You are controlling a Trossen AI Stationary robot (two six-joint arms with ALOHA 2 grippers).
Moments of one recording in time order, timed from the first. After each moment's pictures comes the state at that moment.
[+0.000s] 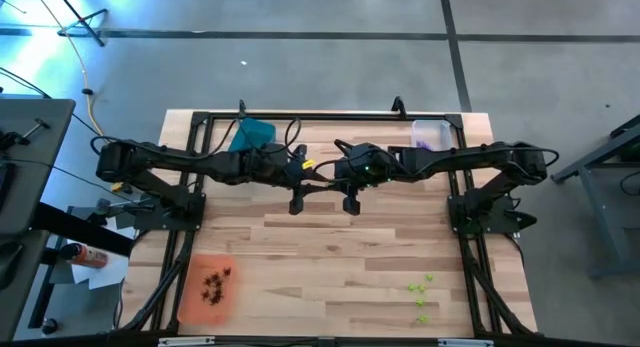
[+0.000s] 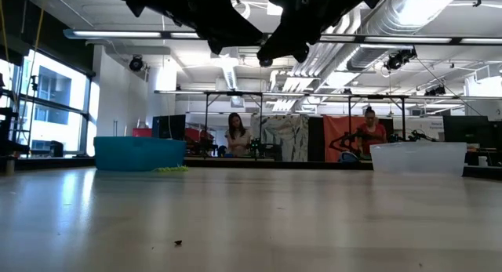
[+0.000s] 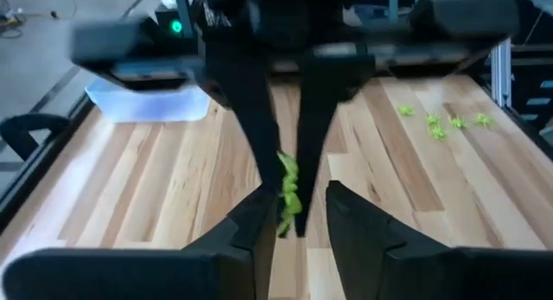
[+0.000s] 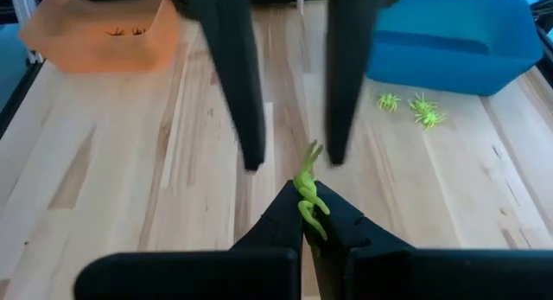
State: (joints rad) left arm 0.08 1.43 0.94 0.10 0.08 0.08; right arm -0.07 1.53 1.15 -0.25 -0.08 0.02
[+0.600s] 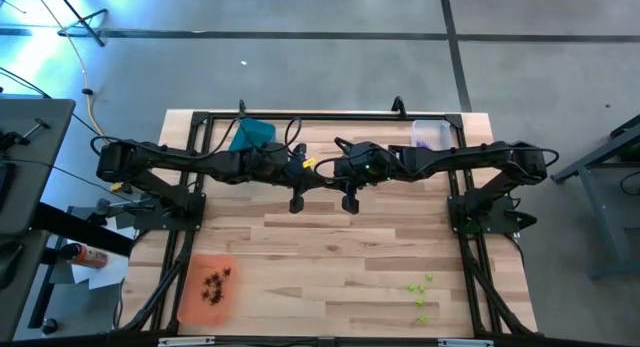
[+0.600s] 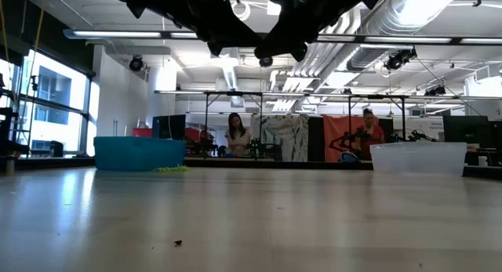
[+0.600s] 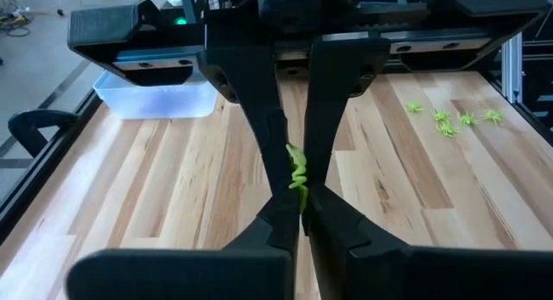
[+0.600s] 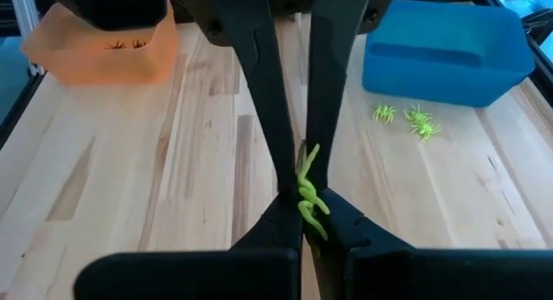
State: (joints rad) left arm 0.09 1.43 0.93 0.10 0.07 0.09; right arm -0.07 1.53 1.14 -0.22 -0.08 0.02
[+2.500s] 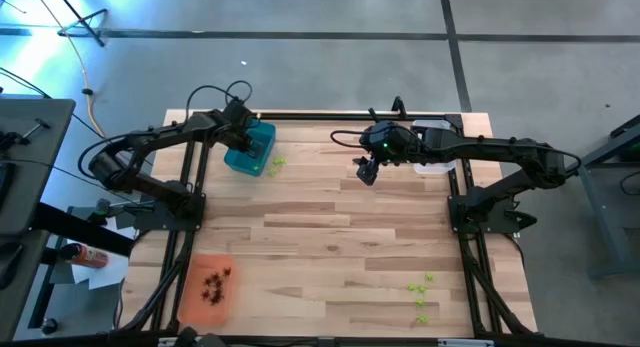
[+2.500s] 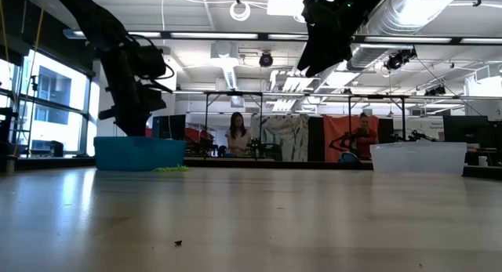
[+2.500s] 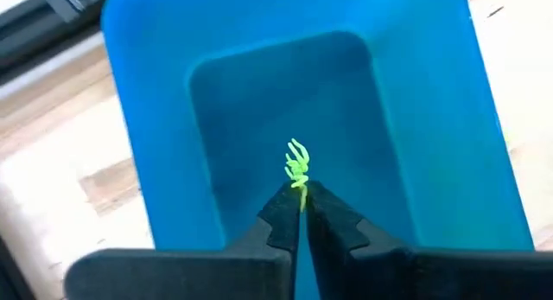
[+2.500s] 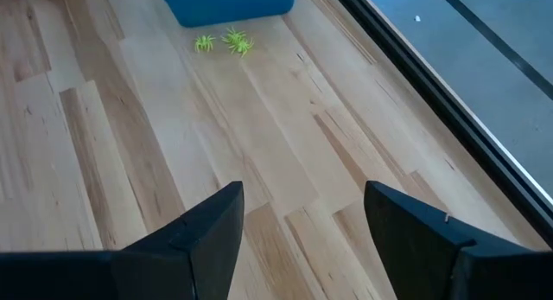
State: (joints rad) left arm 0.86 1.37 0.74 -0.51 -0.05 -0.16; right arm -0.22 1.37 1.14 -0.58 0.19 0.19
